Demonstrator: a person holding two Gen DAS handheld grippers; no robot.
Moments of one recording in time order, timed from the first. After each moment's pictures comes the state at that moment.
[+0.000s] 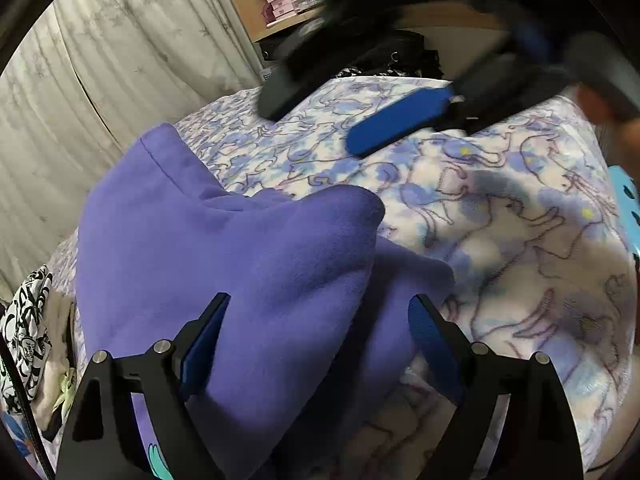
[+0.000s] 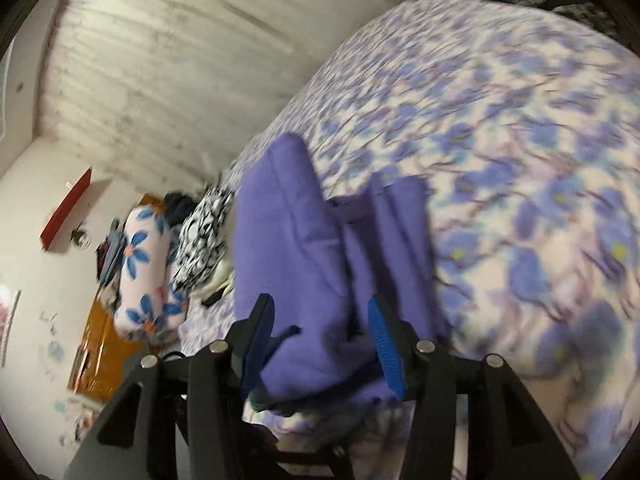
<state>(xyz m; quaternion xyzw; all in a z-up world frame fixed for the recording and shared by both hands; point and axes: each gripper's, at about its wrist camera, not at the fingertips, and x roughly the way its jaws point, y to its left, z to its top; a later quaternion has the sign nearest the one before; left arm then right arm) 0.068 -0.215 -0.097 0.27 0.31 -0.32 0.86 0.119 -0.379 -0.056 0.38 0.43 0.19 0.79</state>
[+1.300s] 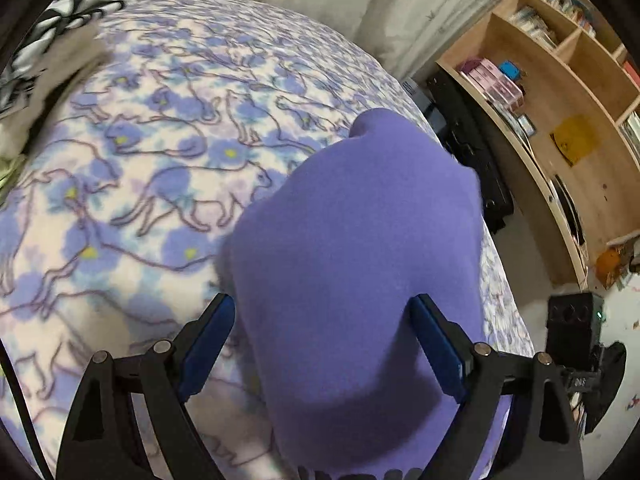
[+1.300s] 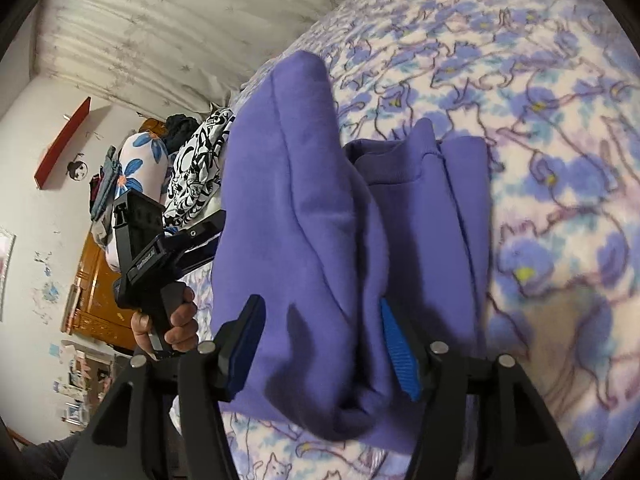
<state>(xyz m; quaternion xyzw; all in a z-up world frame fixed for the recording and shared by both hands) 0.276 -0.007 -0.114 -0.18 0.48 -0.27 0.81 0.188 -0.341 -0.102 0.33 0.52 0.26 0.74</state>
